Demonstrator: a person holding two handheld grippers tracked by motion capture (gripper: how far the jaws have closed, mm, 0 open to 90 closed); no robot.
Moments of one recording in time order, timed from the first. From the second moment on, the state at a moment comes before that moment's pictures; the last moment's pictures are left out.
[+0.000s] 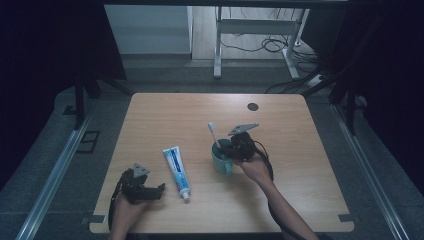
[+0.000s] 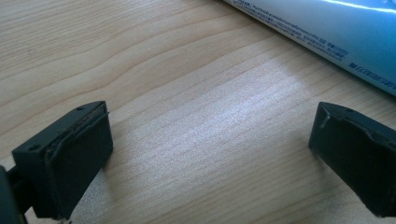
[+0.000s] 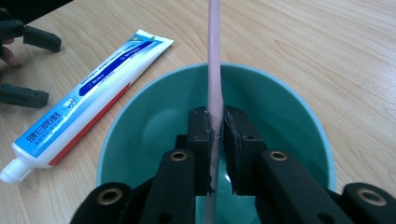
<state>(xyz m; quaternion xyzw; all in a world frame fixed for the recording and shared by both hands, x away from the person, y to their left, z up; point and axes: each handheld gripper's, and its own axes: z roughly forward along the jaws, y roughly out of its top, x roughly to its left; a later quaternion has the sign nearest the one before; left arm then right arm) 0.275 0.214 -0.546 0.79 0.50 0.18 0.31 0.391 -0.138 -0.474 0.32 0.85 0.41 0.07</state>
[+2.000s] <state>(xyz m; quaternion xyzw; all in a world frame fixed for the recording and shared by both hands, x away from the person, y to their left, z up) 0.275 0.213 -0.547 0.79 0.50 0.18 0.31 0.357 -0.167 -0.435 0.28 0.86 0.42 0.10</state>
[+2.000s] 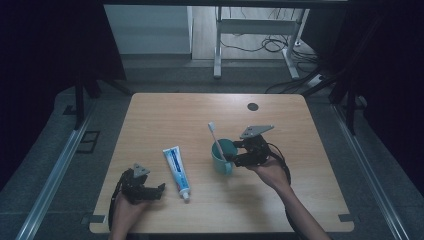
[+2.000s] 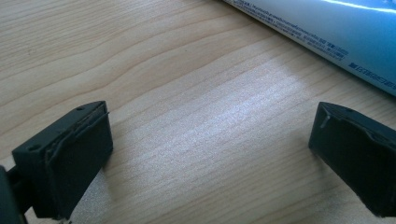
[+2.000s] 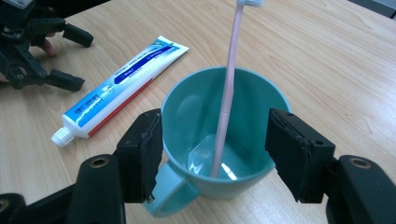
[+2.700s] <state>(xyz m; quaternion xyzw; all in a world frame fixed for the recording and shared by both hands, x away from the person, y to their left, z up) 0.275 0.213 -0.547 0.79 0.50 0.18 0.31 0.340 -0.202 -0.439 0.30 0.85 0.41 0.11</state>
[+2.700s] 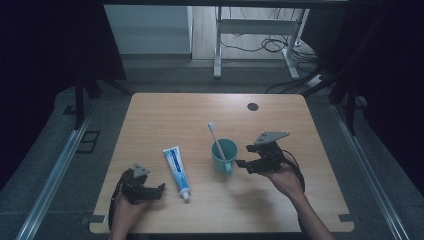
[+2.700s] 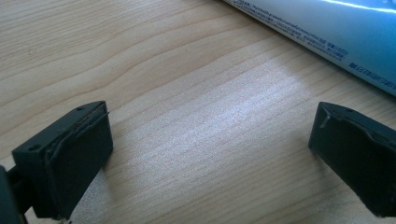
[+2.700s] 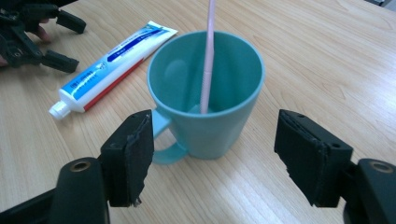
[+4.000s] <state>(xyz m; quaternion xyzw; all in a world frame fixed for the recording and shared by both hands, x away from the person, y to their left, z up) 0.275 0.213 -0.546 0.79 0.51 0.18 0.31 0.305 -0.255 -0.483 0.34 0.84 0.40 0.14</state>
